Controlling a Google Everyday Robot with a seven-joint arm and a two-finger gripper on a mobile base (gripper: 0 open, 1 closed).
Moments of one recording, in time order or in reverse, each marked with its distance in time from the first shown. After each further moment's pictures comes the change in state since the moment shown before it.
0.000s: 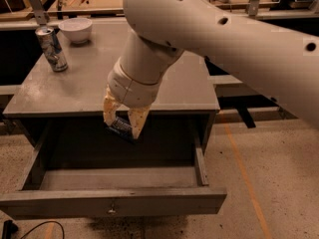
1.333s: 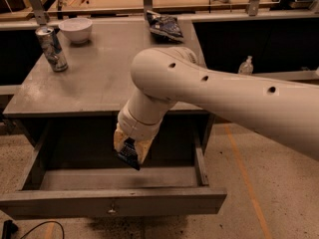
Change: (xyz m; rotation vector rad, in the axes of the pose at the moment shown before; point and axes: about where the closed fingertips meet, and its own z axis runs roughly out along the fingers) arm 0.017 0.048 0.096 -0.027 -0.001 0.062
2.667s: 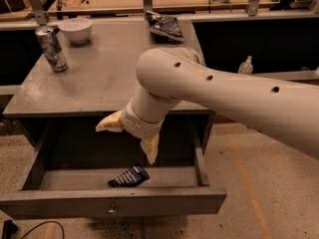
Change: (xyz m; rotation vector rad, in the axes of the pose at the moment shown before) arm 0.009 -0.001 0.000 0.028 0.006 -0.024
